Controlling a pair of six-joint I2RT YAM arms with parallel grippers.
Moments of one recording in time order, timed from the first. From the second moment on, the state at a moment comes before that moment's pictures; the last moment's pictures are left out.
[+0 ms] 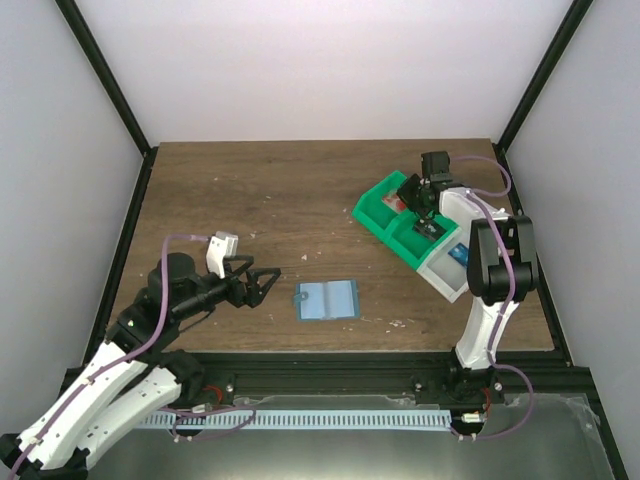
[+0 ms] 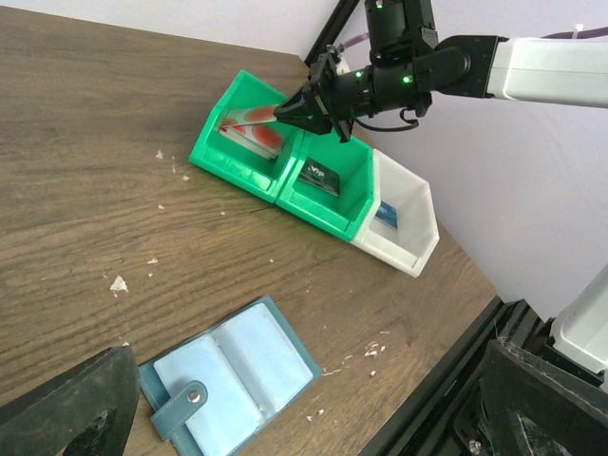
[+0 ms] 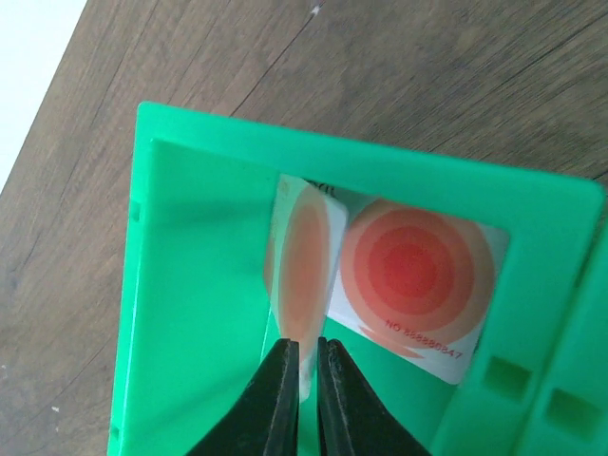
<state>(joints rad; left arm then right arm) -0.64 0.56 0.69 -0.45 0.25 -0.47 0.11 1.90 1.33 -0.30 -0.18 0.87</state>
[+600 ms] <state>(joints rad) -0.64 0.57 0.69 -0.45 0.25 -0.47 0.10 1.90 1.33 -0.33 -0.11 0.87</state>
